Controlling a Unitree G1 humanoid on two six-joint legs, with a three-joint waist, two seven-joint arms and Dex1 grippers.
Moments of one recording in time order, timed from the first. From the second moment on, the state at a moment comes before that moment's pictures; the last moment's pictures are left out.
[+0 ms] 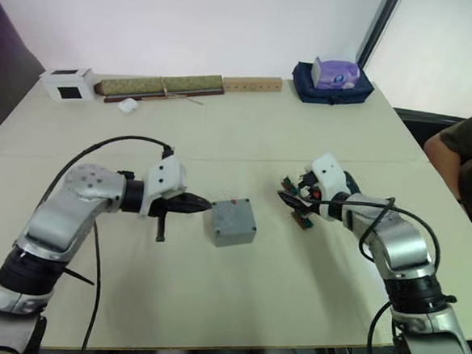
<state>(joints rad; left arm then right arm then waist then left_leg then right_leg) -0.50 0.75 -0.11 -0.27 -0.36 0.48 -1.13 -0.53 -0.52 0.09 -0.07 0.23 0.78 0.51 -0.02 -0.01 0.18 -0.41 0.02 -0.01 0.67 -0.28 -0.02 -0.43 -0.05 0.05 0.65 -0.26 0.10</state>
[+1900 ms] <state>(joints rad) -0.51 0.73 -0.11 -0.26 -0.38 0.51 -1.10 -0.68 -0.47 0.08 -0.39 0.50 1.20 0.61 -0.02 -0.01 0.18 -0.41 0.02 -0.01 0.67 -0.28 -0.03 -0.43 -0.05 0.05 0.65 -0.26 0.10</state>
